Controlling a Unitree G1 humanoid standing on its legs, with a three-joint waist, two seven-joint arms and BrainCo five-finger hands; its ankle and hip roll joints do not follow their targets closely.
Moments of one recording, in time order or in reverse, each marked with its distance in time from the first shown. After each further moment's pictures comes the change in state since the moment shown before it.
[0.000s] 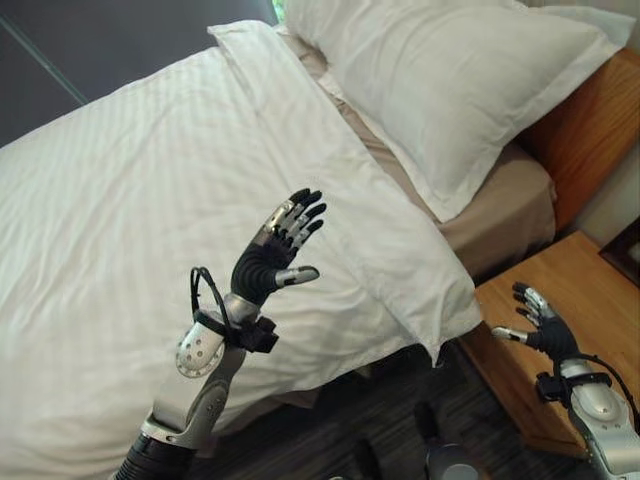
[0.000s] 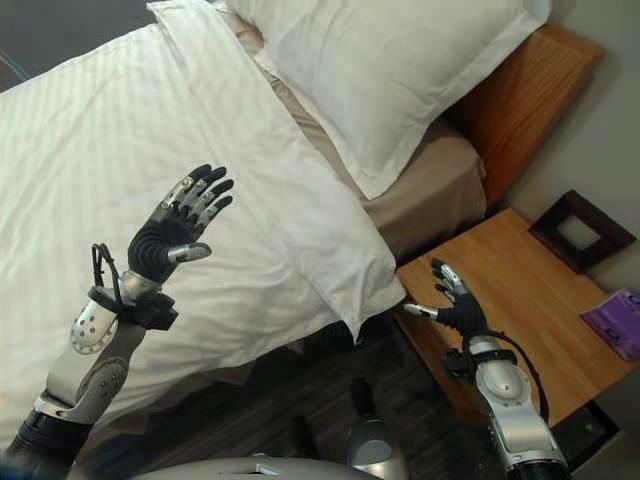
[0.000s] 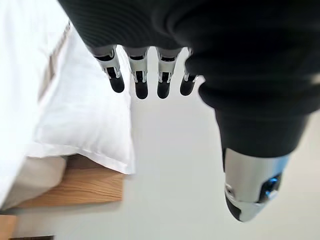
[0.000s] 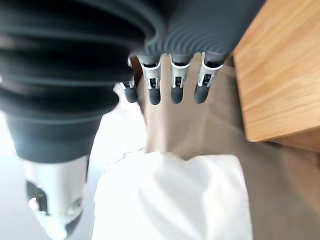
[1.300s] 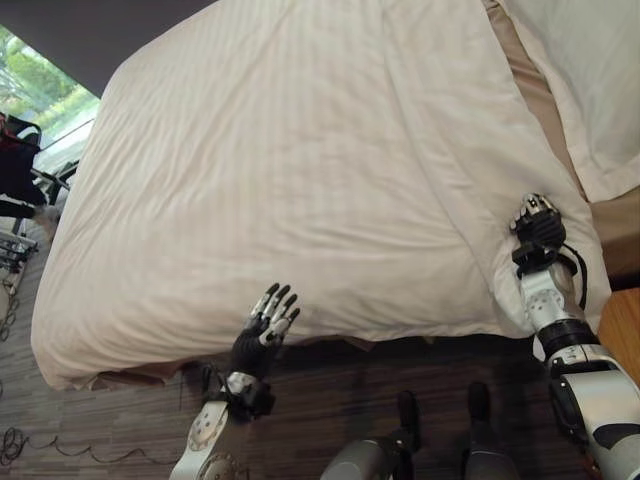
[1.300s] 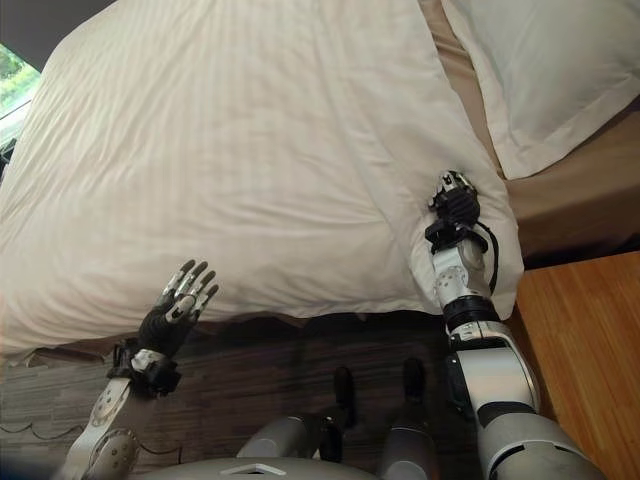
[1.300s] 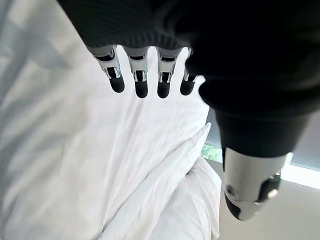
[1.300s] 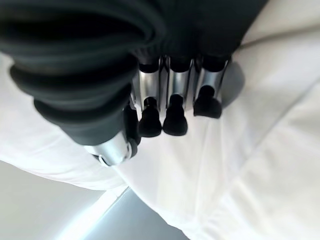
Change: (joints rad) left arm 0.251 -0.149 -0.076 0.188 -0.122 0.023 0.085; right arm -0.852 0.153 0.002 0.847 0.768 -0.095 0.016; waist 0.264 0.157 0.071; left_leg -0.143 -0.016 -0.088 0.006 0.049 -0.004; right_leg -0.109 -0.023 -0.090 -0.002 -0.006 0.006
